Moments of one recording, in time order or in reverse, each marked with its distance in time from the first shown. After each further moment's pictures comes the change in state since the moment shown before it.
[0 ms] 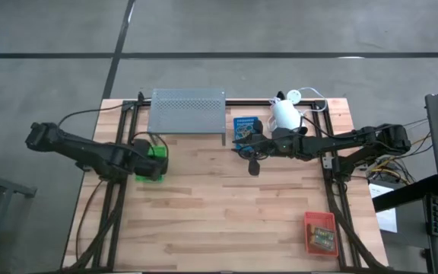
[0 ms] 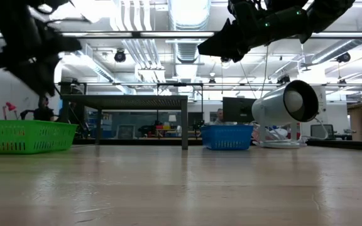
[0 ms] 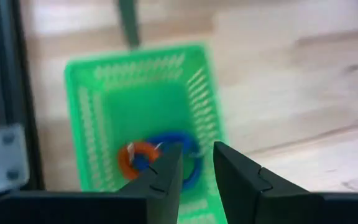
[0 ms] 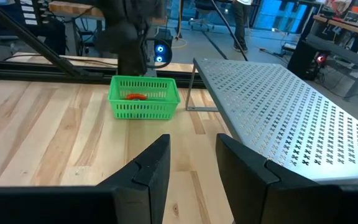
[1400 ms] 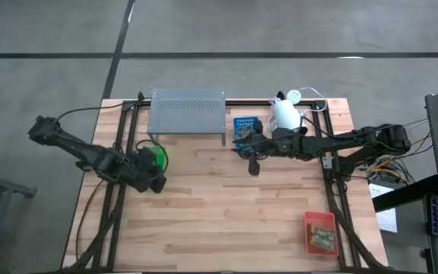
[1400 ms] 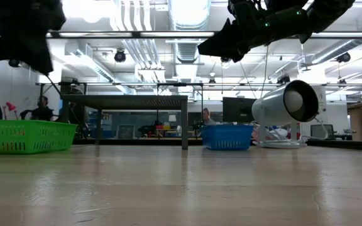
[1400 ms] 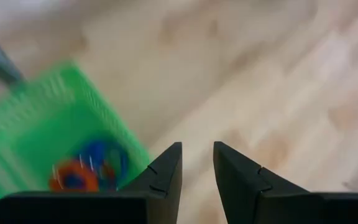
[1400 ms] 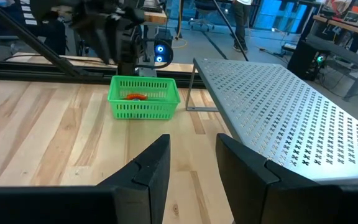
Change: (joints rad) left arm -0.216 -0.065 0.062 0.149 -0.040 0.332; right arm 0.000 0.000 0.000 0.000 0.000 0.000
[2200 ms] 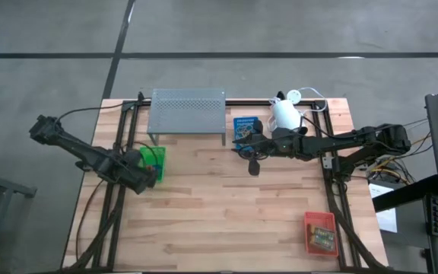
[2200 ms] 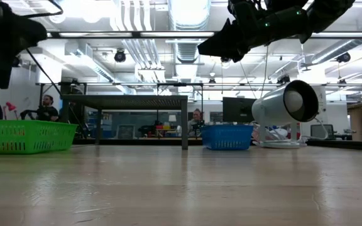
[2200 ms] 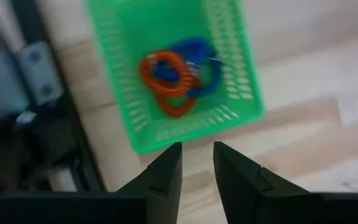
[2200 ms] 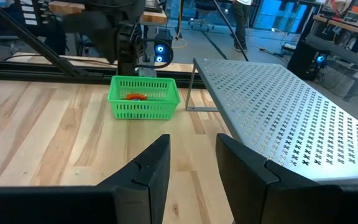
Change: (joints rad) left arm -0.023 0.012 -0.002 -0.325 0.249 -0.487; right arm 0.000 0.000 0.000 0.000 0.000 0.000
